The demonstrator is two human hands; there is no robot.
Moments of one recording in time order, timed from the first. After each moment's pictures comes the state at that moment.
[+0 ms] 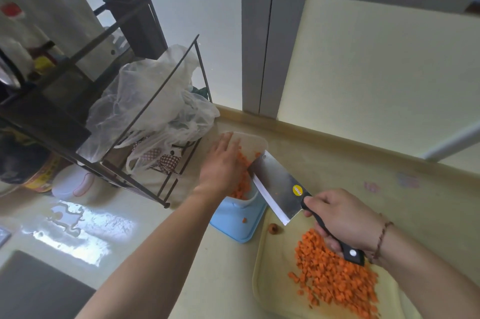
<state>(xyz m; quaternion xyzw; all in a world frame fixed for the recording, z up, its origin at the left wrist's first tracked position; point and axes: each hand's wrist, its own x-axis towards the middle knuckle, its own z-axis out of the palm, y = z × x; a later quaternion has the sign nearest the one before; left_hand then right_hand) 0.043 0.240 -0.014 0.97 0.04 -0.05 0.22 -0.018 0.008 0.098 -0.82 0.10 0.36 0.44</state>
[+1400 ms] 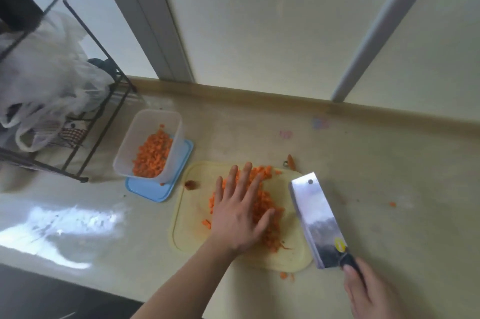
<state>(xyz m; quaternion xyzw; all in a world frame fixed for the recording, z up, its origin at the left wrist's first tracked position) -0.117 0.016 -0.073 0.97 -0.13 -0.01 0.19 -0.227 -0.243 -0.029 -0.94 0.05 0.07 0.33</state>
